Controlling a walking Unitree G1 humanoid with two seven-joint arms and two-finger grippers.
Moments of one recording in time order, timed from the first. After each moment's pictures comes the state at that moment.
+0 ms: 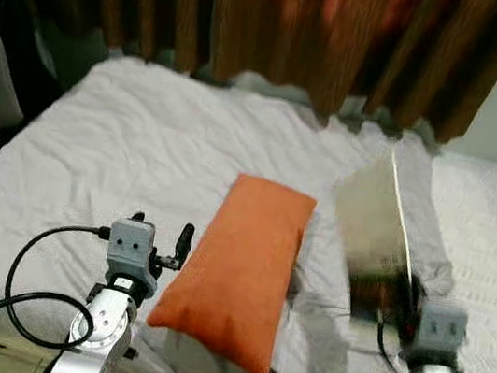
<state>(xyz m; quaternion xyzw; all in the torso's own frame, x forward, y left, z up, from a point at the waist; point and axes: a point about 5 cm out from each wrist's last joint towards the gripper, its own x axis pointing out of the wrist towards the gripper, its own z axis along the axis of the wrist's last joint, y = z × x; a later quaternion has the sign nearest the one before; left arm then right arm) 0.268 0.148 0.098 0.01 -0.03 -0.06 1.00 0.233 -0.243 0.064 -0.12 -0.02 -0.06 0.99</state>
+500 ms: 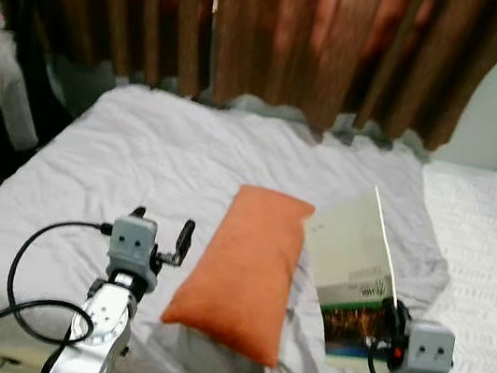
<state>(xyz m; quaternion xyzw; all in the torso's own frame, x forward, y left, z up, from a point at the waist) 0.273 0.146 0.093 0.01 -0.03 -0.07 1.00 0.224 -0.226 0.057 -0.09 0.02 -0.03 1.00</state>
